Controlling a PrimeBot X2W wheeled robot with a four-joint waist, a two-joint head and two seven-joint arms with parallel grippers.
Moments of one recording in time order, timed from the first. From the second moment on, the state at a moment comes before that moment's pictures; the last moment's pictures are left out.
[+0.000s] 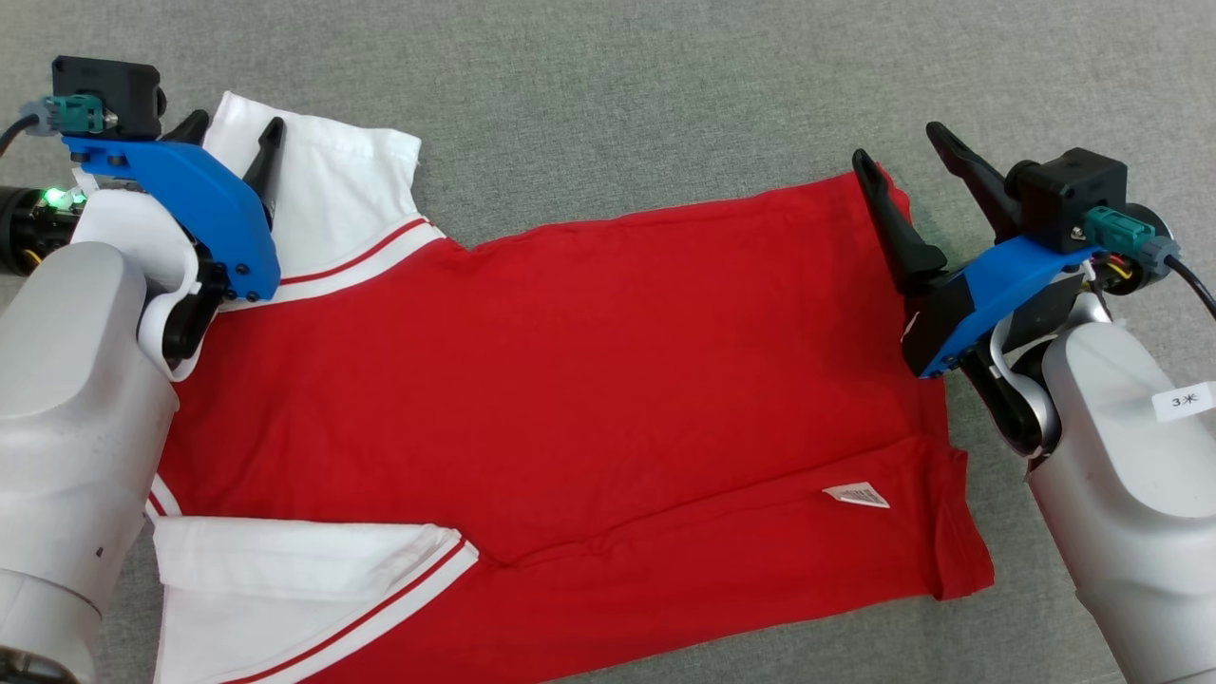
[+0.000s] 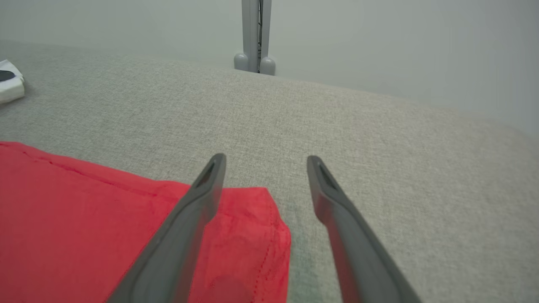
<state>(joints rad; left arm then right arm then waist) -1.00 0.39 -0.62 0.92 -0.69 -0.13 0.13 -0.72 -0.26 0.29 0.50 0.31 0.13 -0.04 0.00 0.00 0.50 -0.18</state>
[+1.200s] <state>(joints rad) -1.02 0.42 -0.81 0.78 -0.84 -0.13 -0.04 -0.74 -0.31 0.38 0.64 0.42 0.13 0.08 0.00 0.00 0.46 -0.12</state>
